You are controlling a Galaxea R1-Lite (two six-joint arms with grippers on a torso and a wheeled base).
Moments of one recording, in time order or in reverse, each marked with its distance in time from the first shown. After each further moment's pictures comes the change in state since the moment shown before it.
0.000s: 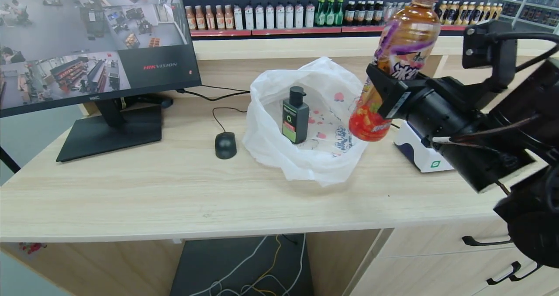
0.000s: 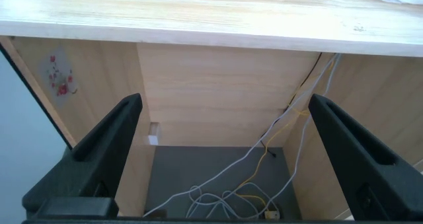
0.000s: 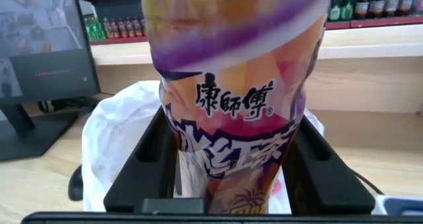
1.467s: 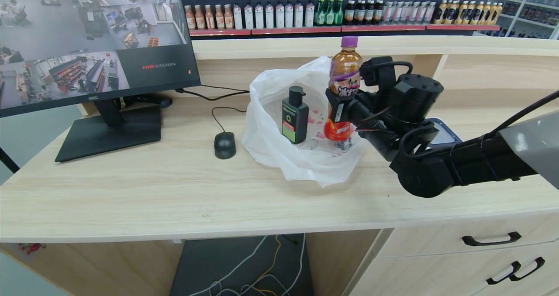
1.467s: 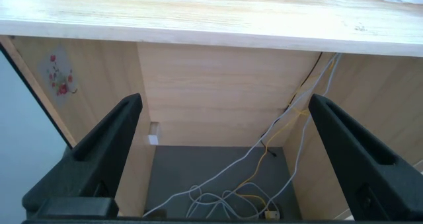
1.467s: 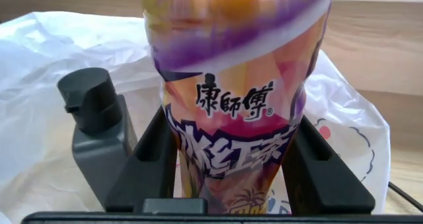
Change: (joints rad) left arm 0.000 0.000 0.000 0.000 0.000 0.000; right arm -0.094 0.403 -0.442 0.199 0.046 -0.039
